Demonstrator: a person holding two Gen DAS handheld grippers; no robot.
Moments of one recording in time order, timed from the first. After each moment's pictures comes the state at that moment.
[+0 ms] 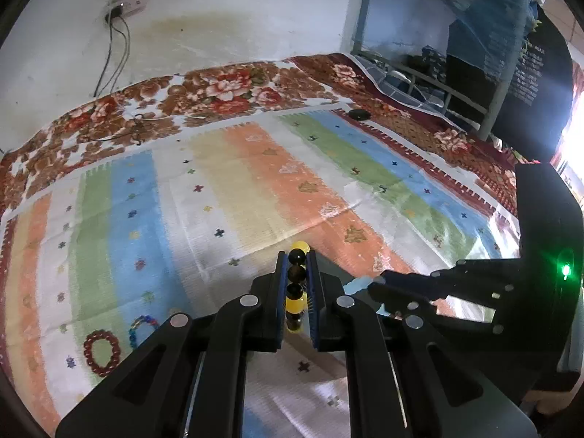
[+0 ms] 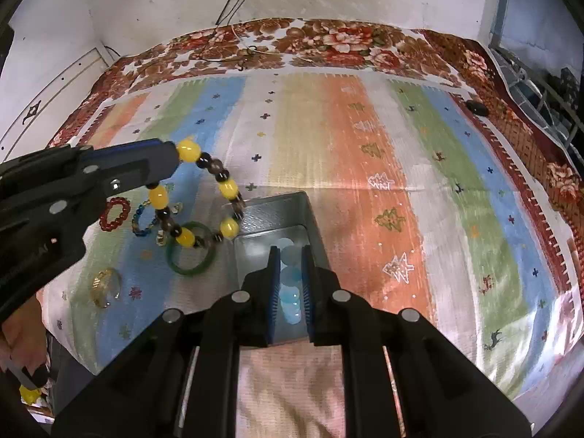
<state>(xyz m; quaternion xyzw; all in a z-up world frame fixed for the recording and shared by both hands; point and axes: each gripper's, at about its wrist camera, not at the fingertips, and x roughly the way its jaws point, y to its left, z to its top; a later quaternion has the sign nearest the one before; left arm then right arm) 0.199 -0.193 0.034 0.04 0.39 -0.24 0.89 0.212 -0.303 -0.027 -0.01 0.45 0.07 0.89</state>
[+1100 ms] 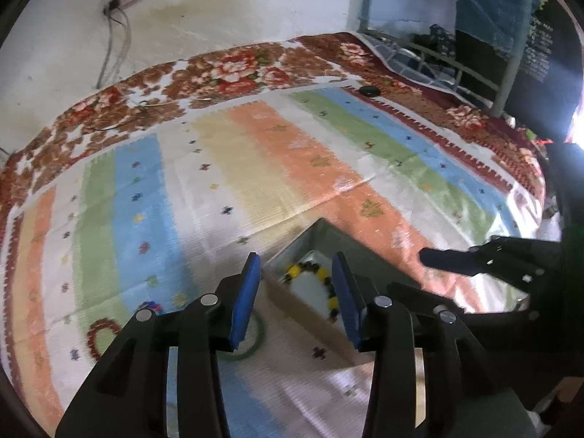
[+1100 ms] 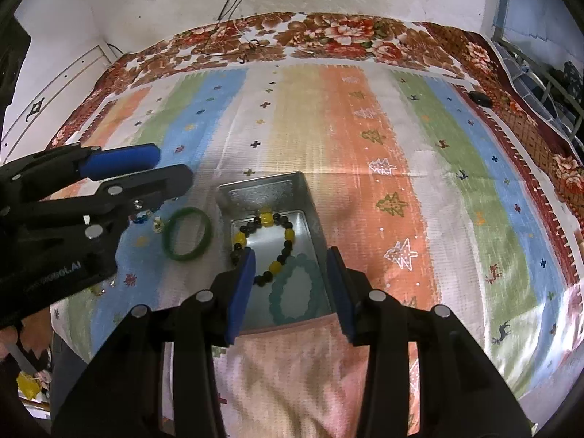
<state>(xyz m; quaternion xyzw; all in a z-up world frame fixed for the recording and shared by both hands) 0.197 -0.189 0.012 0.07 0.41 -0.21 0.88 0.204 -0.310 -0.044 -0.01 0.45 0.08 0.89</state>
